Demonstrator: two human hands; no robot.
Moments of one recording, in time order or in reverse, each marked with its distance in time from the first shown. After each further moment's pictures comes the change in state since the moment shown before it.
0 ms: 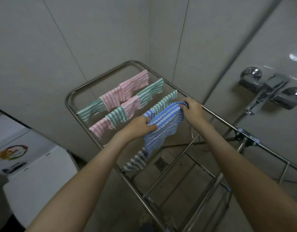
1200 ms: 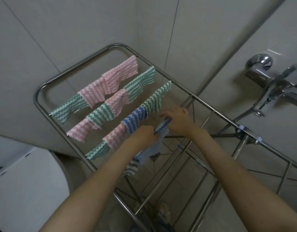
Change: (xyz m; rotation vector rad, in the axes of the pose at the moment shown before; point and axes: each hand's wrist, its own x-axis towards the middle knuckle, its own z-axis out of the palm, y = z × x) left_hand 0.080 -0.016 0.061 0.156 -0.238 -0.121; right_hand 0.011 0.049 0.048 -0.306 -0.387 -0.249
